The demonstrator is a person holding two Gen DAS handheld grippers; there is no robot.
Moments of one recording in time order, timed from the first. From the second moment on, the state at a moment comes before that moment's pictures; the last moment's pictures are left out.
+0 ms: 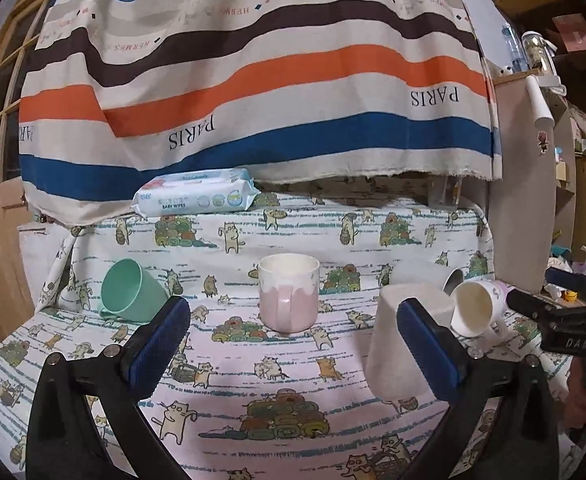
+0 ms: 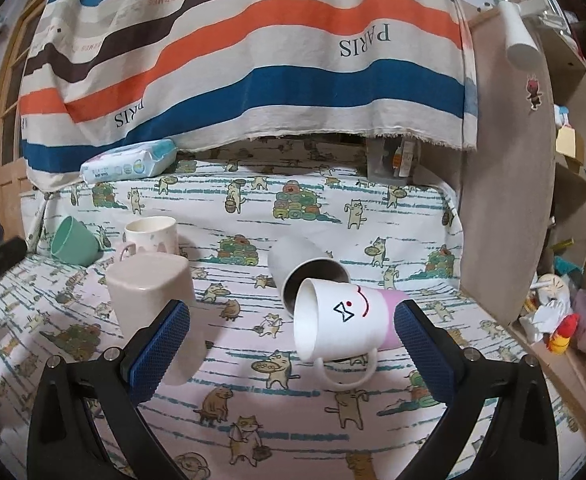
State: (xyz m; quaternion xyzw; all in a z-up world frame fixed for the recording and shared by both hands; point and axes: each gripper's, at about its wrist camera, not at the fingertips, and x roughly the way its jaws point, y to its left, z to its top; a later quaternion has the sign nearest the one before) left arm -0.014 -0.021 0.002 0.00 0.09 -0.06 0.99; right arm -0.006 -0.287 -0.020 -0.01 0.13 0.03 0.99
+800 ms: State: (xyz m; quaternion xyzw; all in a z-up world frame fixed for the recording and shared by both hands) left arm 0.004 -0.022 -0.010 0.00 0.16 -0.06 0.99; right arm -0.007 -0.292 -0.019 0.00 0.13 0.01 0.99
